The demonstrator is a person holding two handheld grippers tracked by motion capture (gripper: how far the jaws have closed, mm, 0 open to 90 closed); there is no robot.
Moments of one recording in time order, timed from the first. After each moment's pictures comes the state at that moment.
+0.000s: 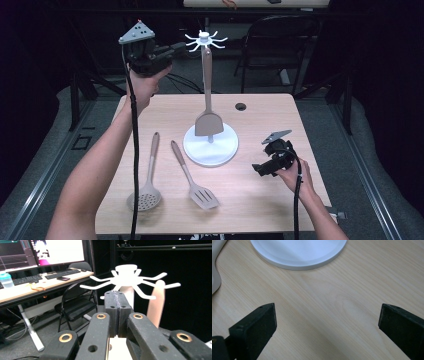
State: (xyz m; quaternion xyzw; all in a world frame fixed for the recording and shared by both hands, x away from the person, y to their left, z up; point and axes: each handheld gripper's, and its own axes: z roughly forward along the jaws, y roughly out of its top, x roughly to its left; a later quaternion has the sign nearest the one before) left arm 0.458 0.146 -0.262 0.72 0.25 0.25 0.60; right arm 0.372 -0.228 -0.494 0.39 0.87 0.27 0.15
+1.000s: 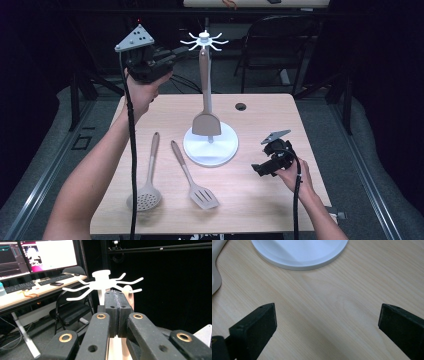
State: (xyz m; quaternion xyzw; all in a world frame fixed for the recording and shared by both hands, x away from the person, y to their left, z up) left arm 0.431 0.140 -0.259 0.72 0.22 0.25 0.61; right arm 0.372 -0.227 -0.494 0.39 0.87 0.26 0.16
